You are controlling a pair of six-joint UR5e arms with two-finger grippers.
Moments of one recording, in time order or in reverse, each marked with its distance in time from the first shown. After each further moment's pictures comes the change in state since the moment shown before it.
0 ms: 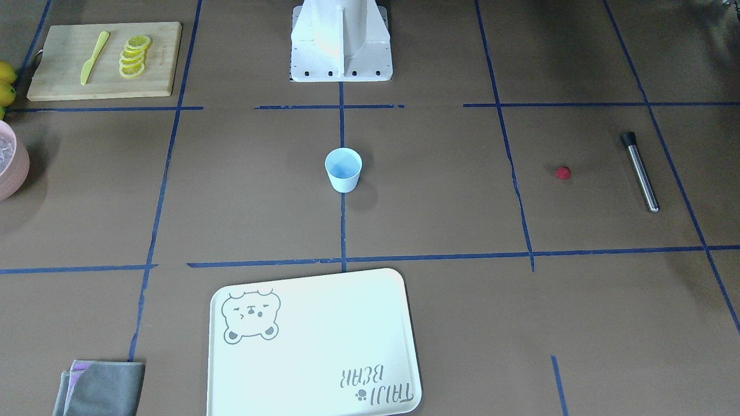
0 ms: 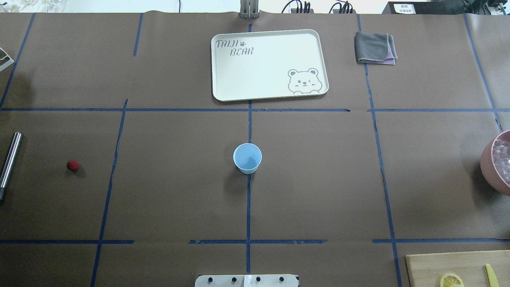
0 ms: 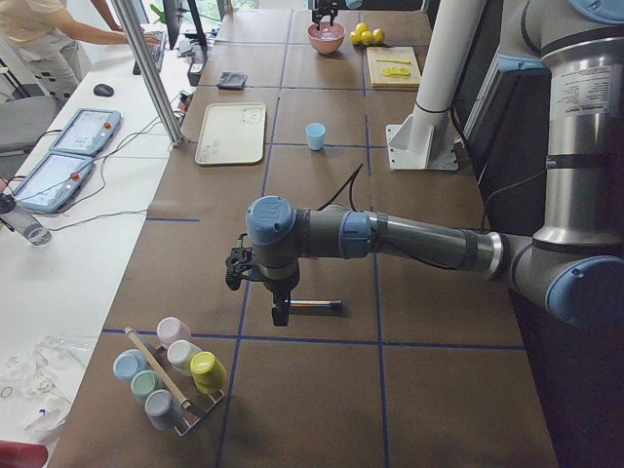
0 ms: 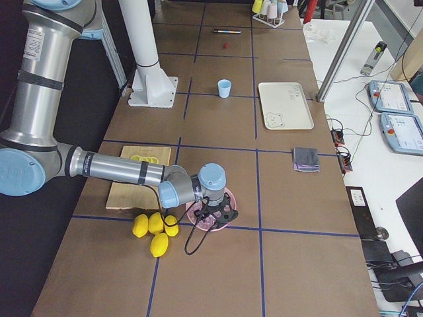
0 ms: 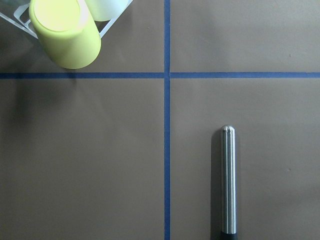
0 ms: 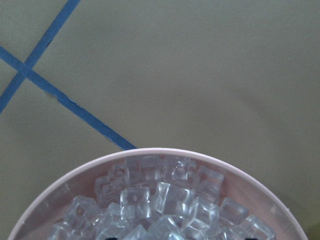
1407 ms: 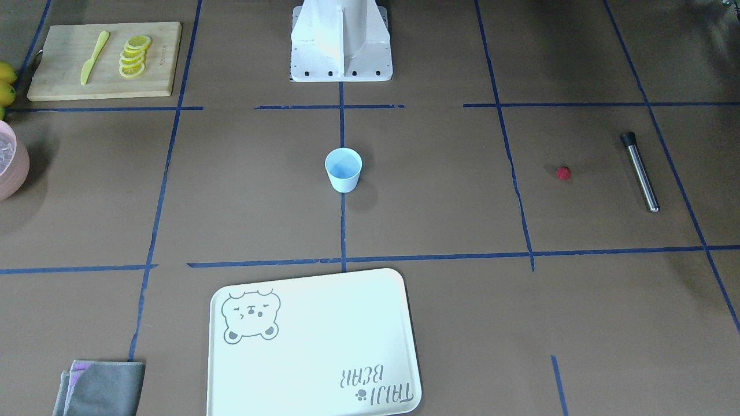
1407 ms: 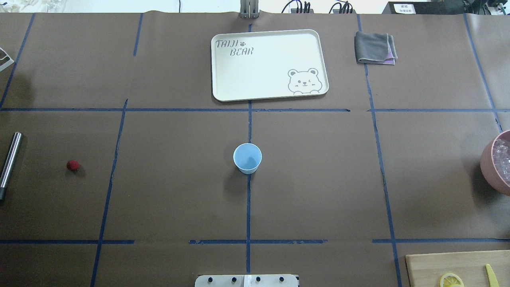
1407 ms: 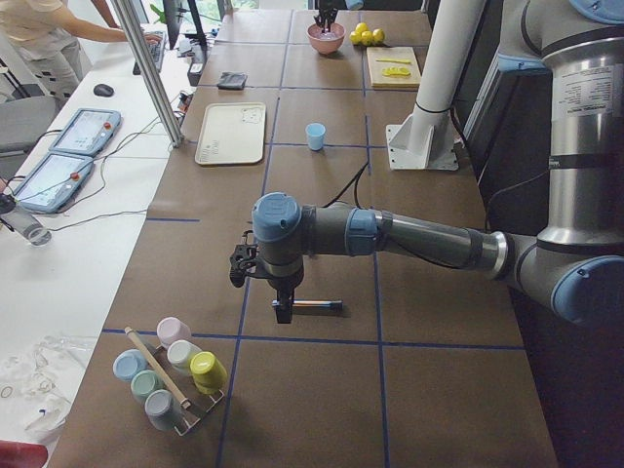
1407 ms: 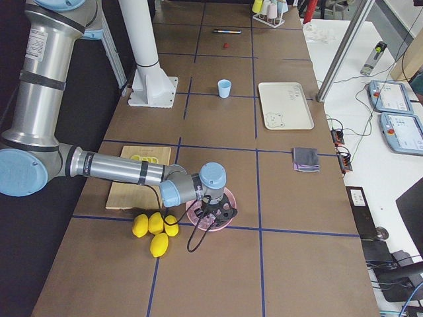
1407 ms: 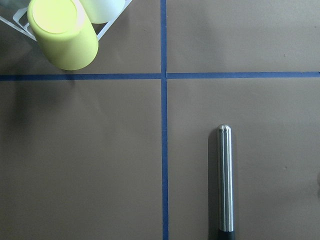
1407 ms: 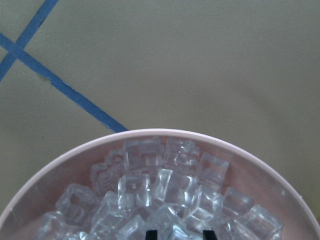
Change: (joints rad) left arm -0.001 0.020 -0.030 0.002 0.000 0.002; right arm -0.028 0.000 0.003 0.002 0.004 0.009
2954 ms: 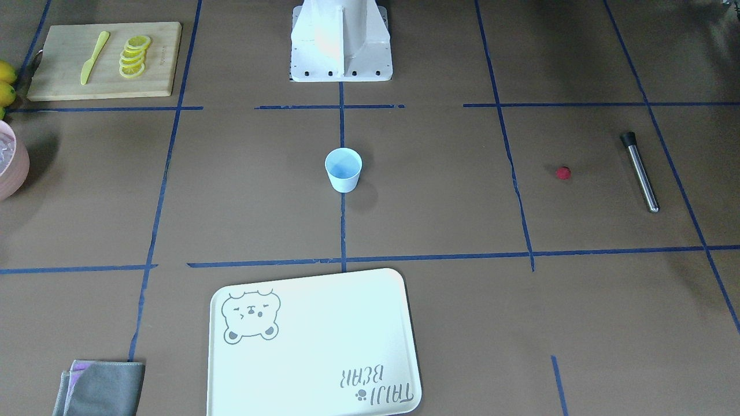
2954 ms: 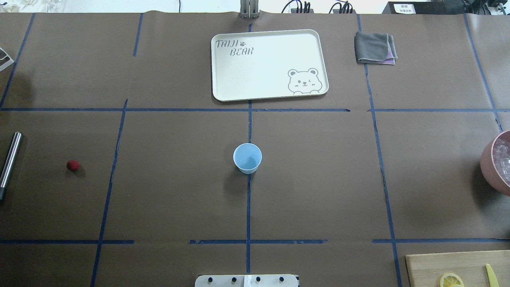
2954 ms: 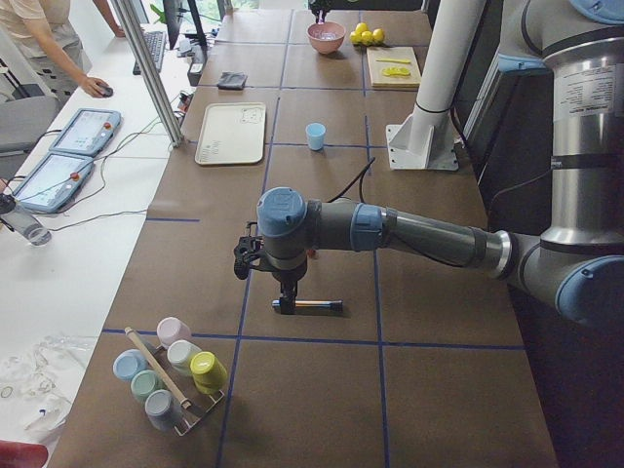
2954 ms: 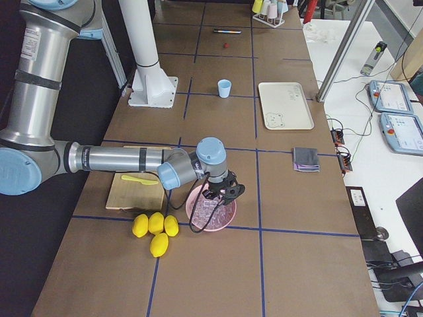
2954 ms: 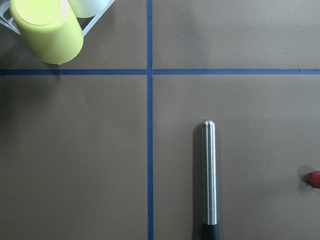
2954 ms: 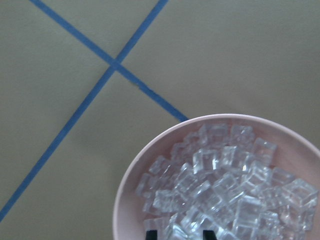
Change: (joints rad) left arm -0.002 0.019 -0.041 0.005 -0.053 0.000; right arm 0.056 0.008 0.192 -0.005 0.024 0.021
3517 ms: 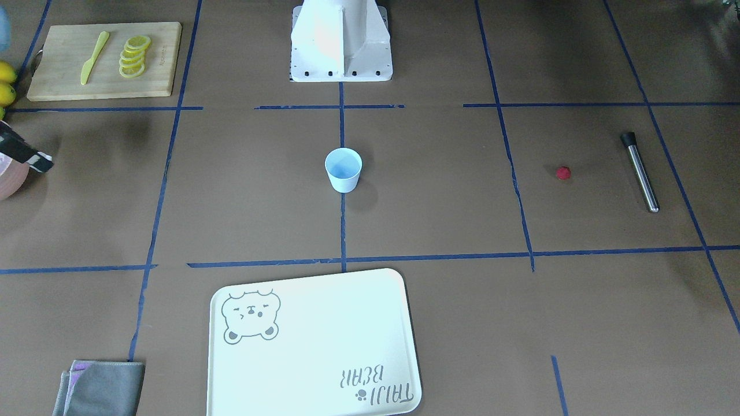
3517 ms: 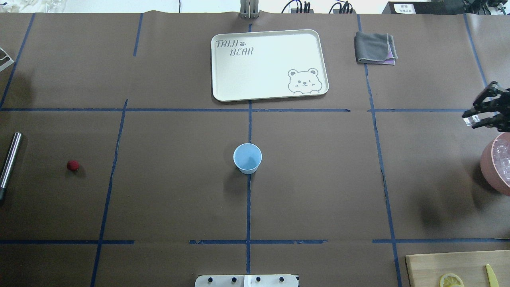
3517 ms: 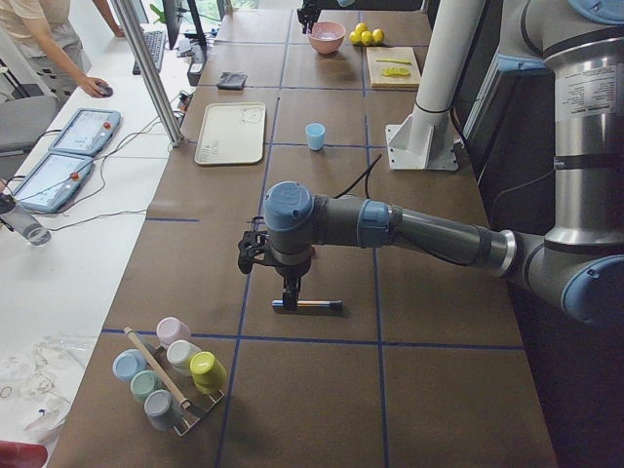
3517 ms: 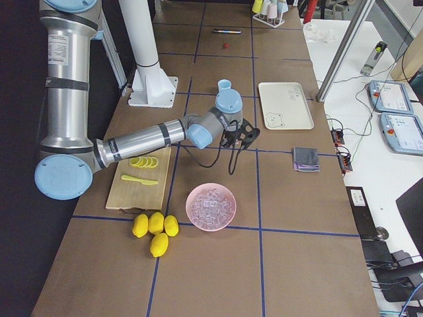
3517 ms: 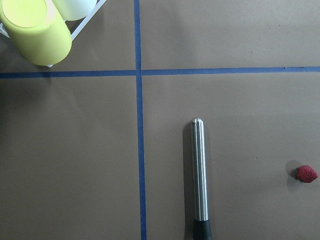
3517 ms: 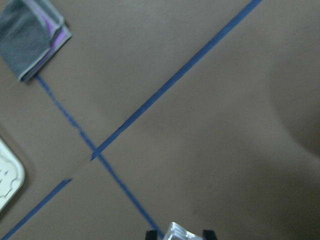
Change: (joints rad) left arm 0.001 0.015 -0.029 -0.005 0.000 -0.004; right arm -0.239 0.251 0.123 0.000 0.038 0.225
